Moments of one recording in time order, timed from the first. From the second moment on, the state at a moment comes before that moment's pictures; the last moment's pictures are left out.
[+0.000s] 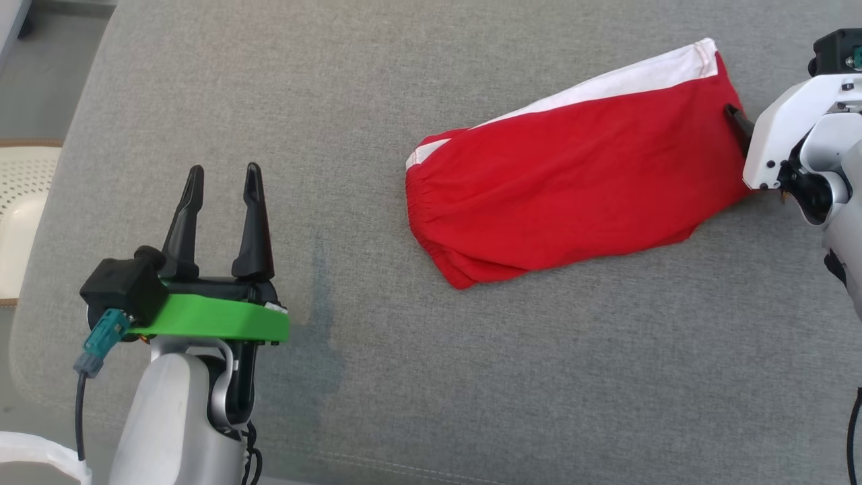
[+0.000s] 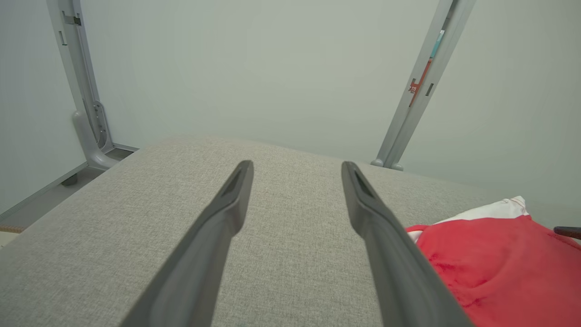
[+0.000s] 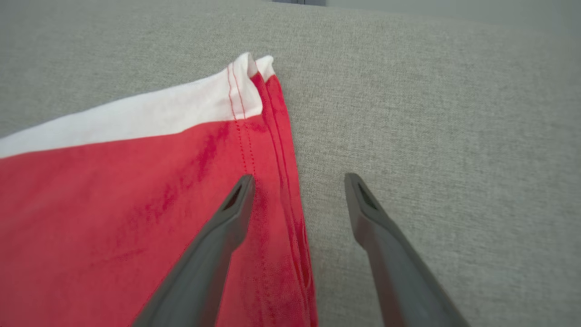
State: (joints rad) left arm -0.34 0.06 -0.10 0.22 -0.38 -0.13 -0.26; right arm -1.05 -0.45 0.60 1.08 0.77 0.13 0.21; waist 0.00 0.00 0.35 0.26
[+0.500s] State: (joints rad) left arm -0.31 0.05 -0.09 0.20 -0.39 -0.13 -0.26; right arm -1.10 -0.35 0.57 1.25 0.72 0.13 0.21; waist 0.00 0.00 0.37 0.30
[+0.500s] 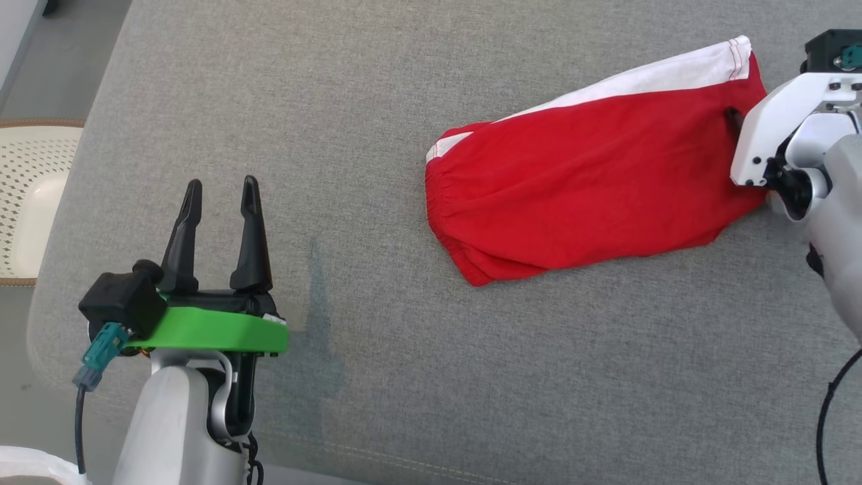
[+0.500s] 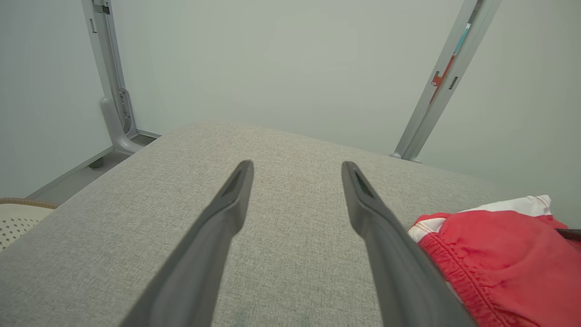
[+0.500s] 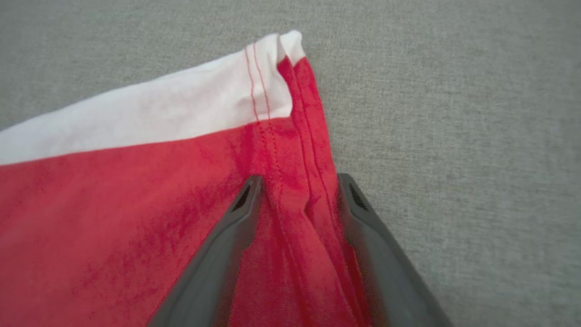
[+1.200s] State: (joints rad) left arm -0.25 0.07 -0.12 0.24 -0.39 -0.13 -0.26; right arm -0.95 -0.47 0.38 1.29 0.63 0.13 -0.09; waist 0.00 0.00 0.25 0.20
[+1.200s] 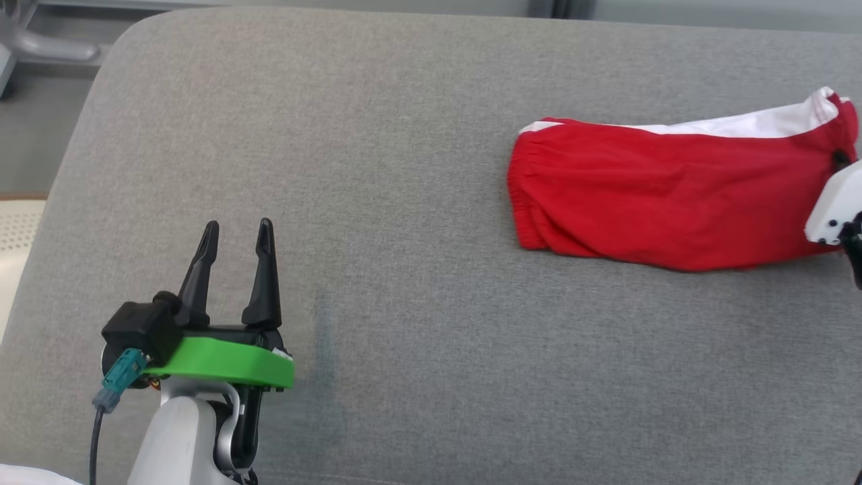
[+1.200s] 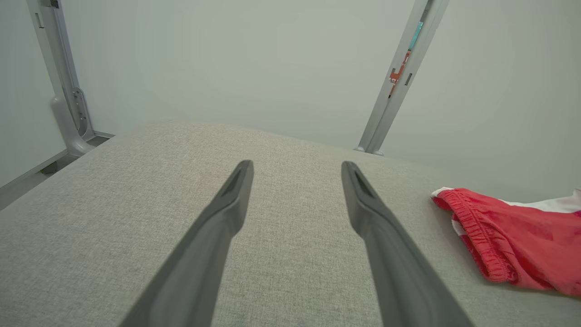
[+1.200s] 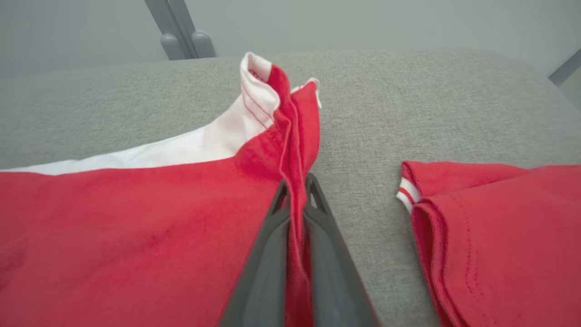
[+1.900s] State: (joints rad) left arm -0.19 0.08 -0.13 0.25 -0.41 -0.13 -0.26; right arm -1.03 -0.12 0.34 1.29 0.35 0.13 -0.04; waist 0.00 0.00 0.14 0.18
